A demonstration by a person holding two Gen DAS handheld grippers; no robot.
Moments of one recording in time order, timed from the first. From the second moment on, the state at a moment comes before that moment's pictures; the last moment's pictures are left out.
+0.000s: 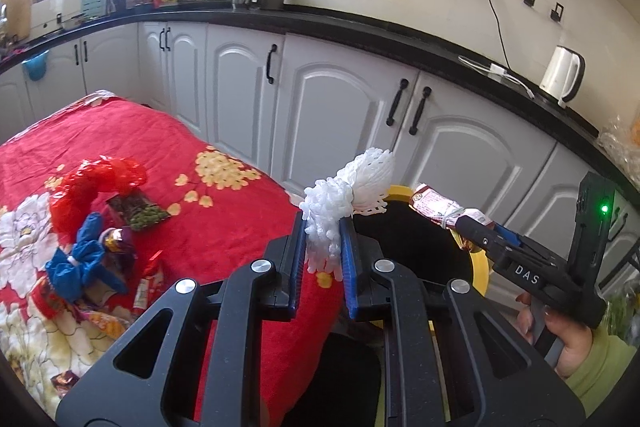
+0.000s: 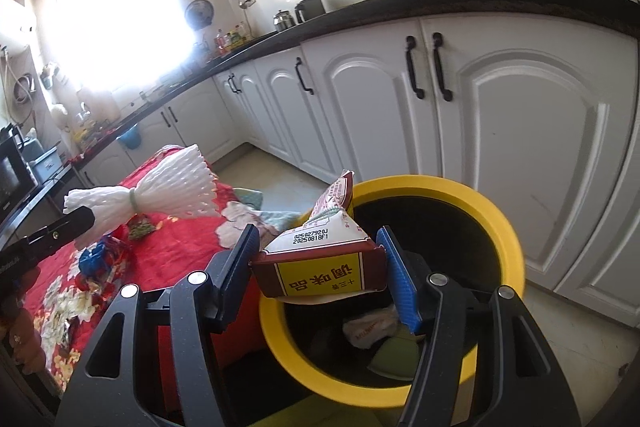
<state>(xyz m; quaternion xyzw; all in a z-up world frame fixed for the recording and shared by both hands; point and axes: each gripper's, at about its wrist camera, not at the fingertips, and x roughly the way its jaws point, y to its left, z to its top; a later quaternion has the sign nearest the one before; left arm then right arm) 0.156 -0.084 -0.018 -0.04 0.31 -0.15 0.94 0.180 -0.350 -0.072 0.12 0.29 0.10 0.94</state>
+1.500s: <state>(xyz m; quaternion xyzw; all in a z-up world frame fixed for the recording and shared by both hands) 0.191 -0.197 -0.091 0.04 0.38 -0.20 0.90 0.184 -0.418 -0.123 0.17 0.36 0.04 0.92</state>
